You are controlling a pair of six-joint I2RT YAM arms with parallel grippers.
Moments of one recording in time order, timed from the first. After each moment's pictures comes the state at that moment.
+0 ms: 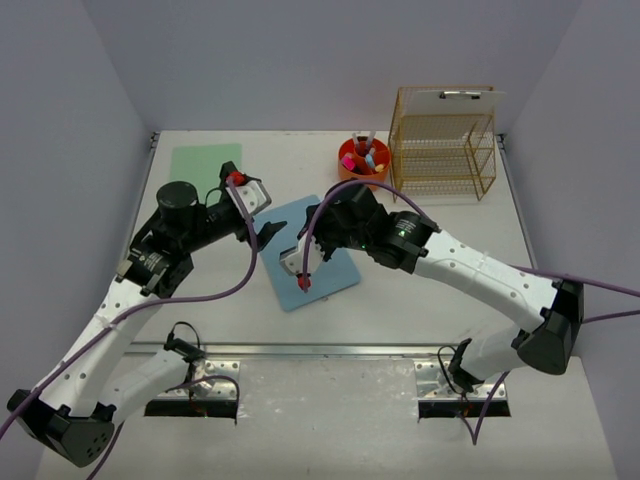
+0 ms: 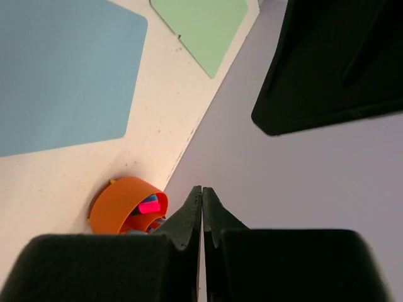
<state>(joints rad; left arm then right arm) -0.40 0.88 1.00 -0.31 0.45 0.45 0.96 1.43 1.33 -0.48 0.01 -1.58</state>
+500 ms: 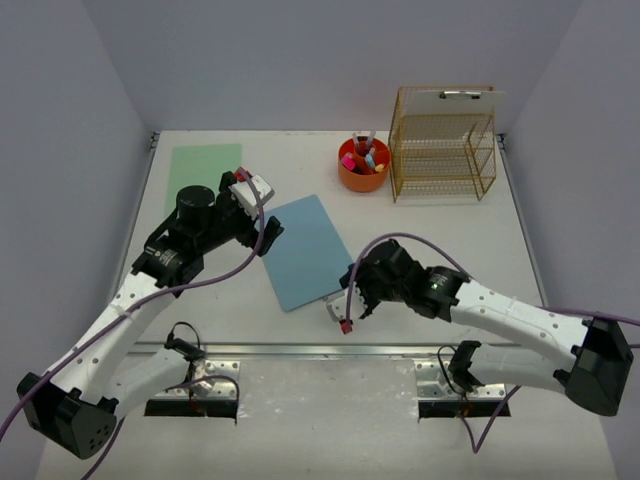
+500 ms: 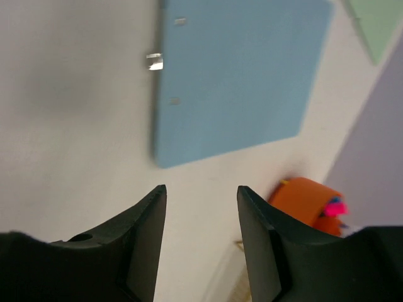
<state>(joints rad) -0.40 0.92 0.91 -0.34 0.27 0.29 0.93 1.11 0.74 -0.40 -0.08 -1.30</state>
